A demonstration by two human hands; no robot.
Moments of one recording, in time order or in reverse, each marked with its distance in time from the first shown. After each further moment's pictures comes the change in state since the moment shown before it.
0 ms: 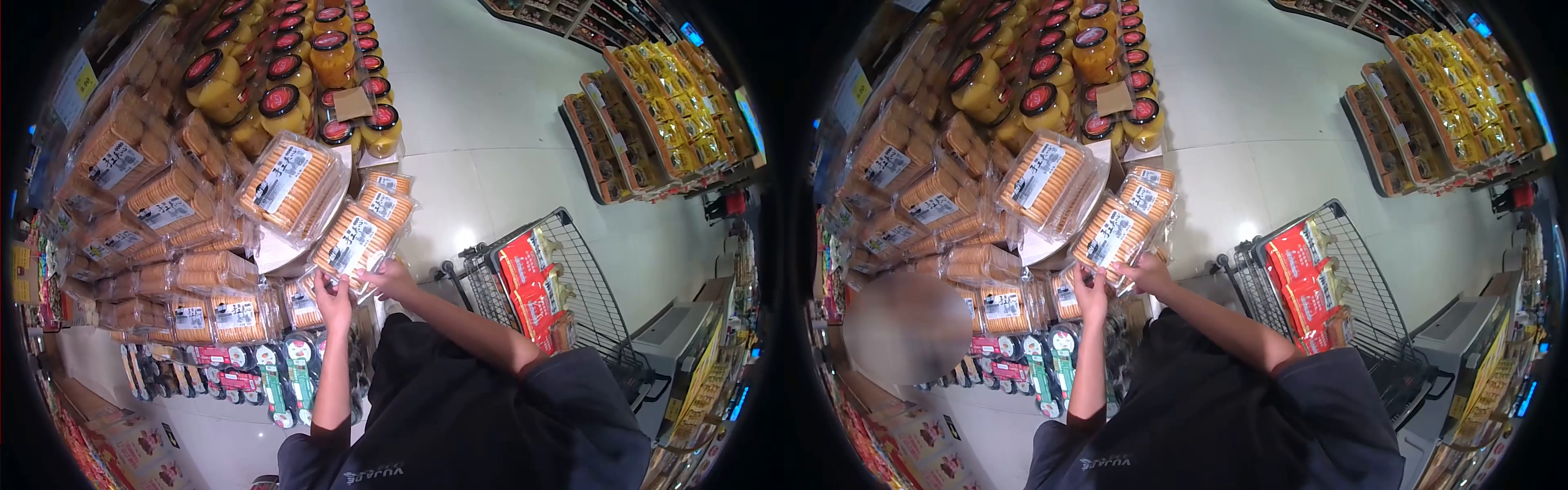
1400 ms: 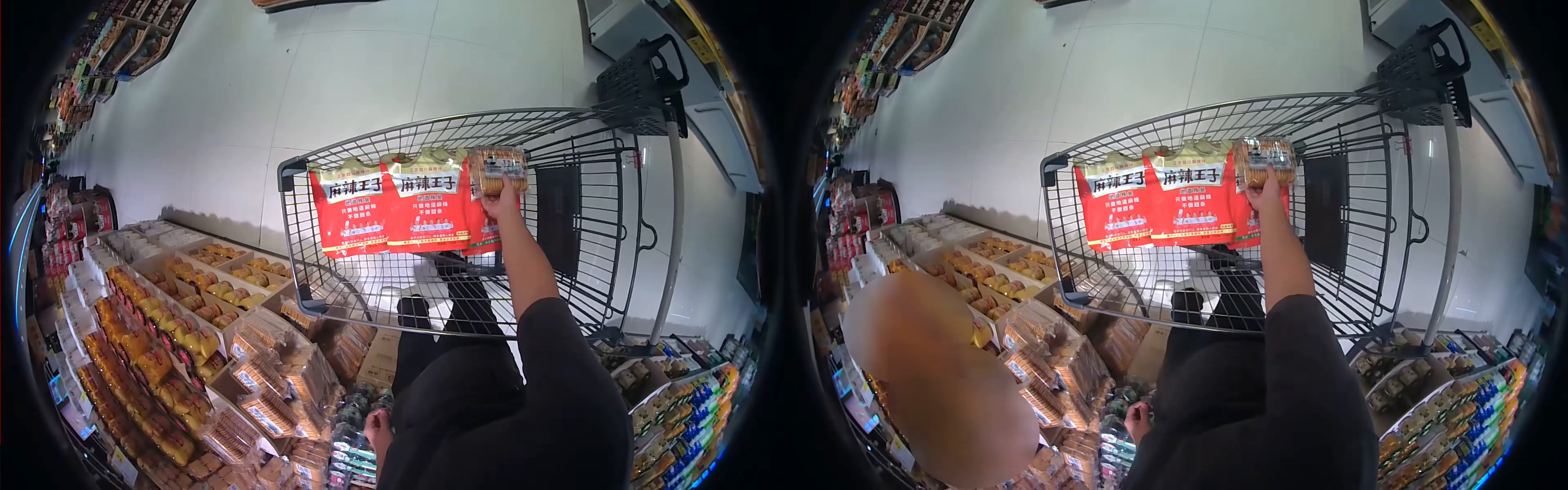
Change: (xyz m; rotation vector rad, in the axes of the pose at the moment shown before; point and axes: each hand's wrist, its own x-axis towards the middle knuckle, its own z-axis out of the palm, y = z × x) left_hand -0.209 -0.039 0.044 0.691 -0.778 -0.173; right_hand -0.261 0.509 -0.465 2.155 1.422 -0.196
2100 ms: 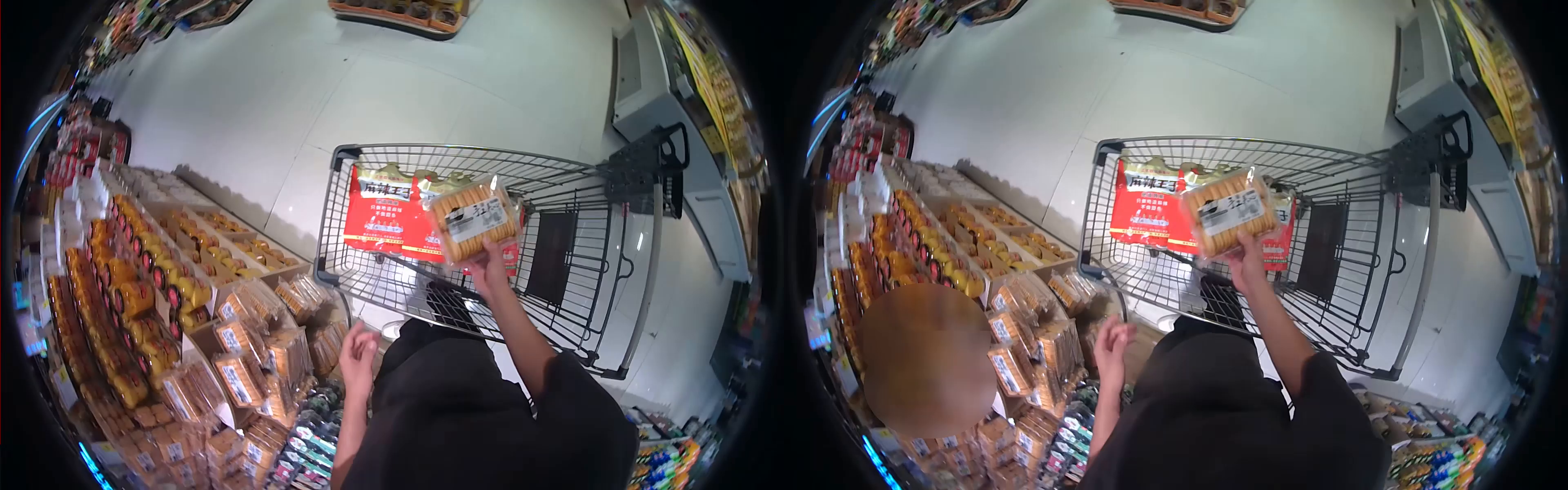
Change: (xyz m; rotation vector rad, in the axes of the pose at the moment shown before) left_hand 0.033 0.180 0.071 -0.326 -0.311 0.325; right_hand -0.258 0.080 -0.004 -0.413 -0.685 -0.173
